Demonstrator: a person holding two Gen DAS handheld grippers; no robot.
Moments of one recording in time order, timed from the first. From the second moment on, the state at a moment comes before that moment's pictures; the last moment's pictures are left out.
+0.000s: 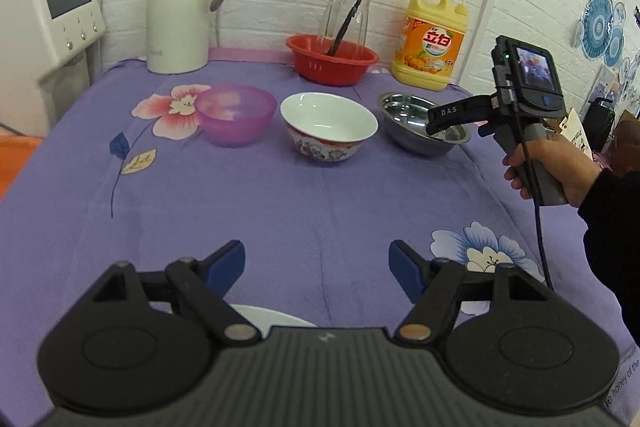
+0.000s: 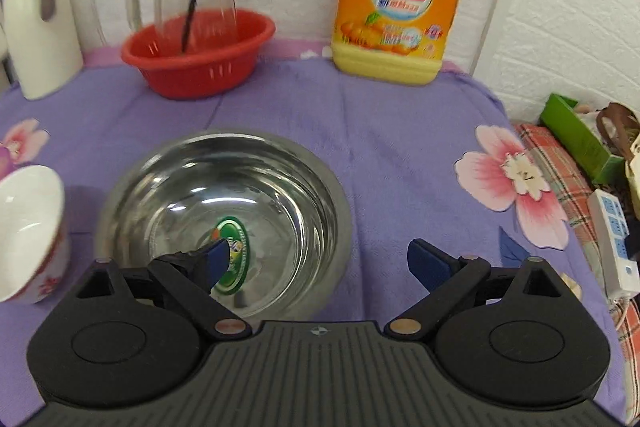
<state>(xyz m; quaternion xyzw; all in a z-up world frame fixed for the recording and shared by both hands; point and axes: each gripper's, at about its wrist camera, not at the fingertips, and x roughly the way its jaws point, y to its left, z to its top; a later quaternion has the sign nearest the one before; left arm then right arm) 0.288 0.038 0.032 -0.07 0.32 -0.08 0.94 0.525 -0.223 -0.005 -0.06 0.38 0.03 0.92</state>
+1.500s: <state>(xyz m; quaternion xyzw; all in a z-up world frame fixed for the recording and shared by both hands) 0.457 -0.063 -0.012 -0.14 0.41 -0.10 0.89 0.412 -0.244 -0.040 0.01 0.33 0.09 0.94</state>
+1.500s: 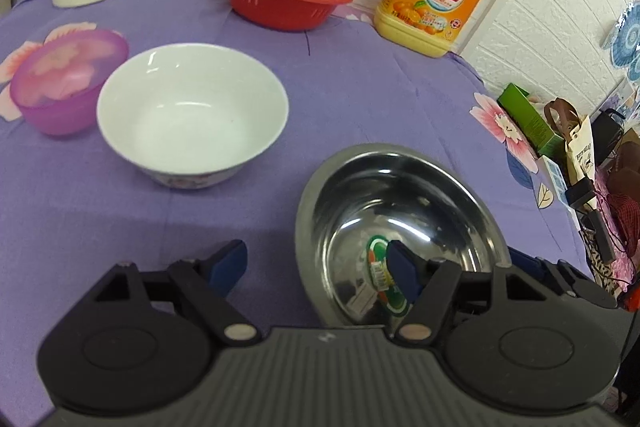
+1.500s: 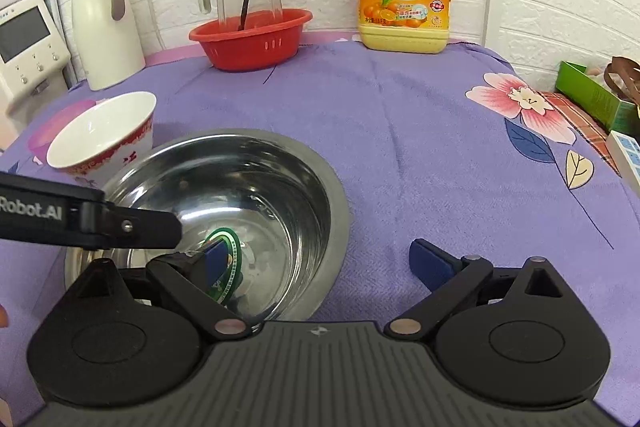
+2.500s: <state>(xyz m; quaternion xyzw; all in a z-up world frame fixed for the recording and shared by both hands) 0.305 -0.067 0.008 -0.07 0.41 -0.17 0.90 0.255 -0.209 -0.016 -0.02 0.31 0.14 0.94</state>
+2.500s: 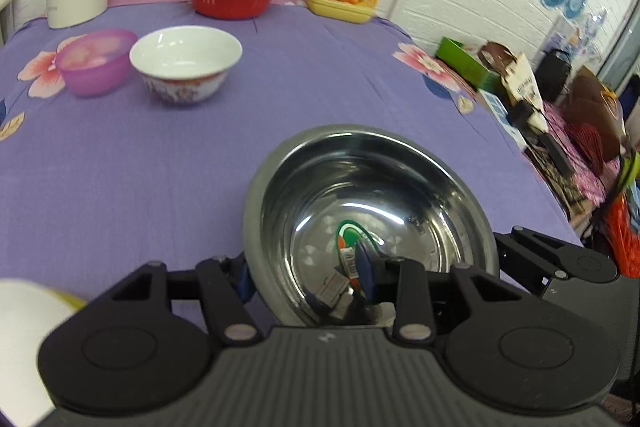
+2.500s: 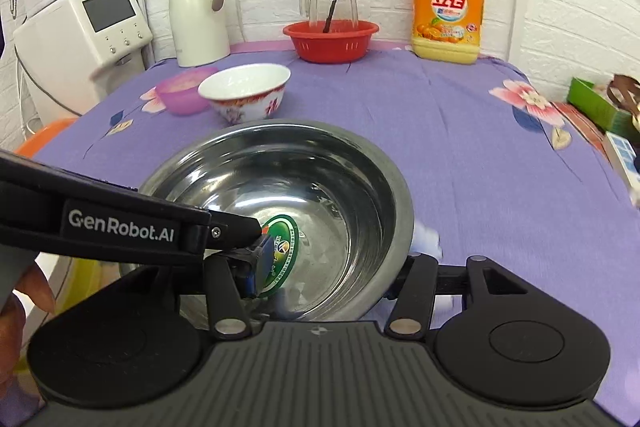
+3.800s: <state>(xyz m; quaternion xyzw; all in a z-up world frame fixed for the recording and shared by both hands) 0.267 -0.040 0.037 -0.02 0.32 -0.12 0.94 0.206 -0.243 -0.010 0.09 0.29 0.12 0.94</state>
